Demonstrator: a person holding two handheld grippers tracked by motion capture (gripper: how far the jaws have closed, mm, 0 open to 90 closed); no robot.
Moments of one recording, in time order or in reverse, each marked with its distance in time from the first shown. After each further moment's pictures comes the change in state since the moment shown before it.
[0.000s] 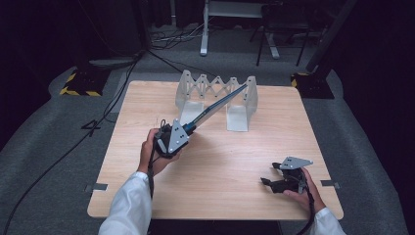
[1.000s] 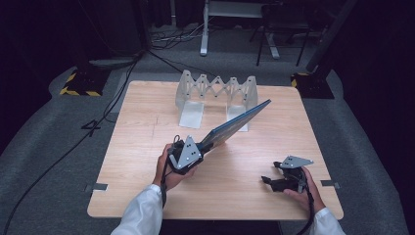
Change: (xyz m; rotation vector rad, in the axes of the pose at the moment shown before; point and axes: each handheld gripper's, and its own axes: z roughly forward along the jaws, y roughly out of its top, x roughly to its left) left arm -0.050 -0.006 0.008 -0.101 -0.173 -0.061; right arm -0.002 0.000 0.000 0.000 -0.032 0.029
